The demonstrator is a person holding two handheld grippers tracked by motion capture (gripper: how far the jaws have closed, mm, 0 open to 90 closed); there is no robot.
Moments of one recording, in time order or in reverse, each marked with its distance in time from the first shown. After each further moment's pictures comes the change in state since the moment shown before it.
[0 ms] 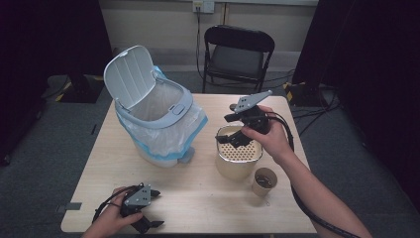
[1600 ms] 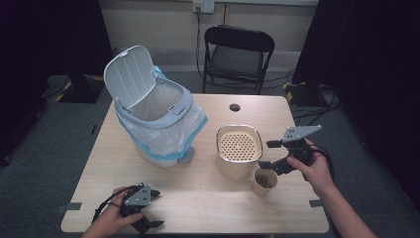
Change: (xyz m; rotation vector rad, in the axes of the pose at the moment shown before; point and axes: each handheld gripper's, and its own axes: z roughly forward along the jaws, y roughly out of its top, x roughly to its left) left arm 0.000 0.000 0.000 -0.003 -0.003 -0.006; right arm -0.001 -0.129 -0.065 0.002 -0.053 0.152
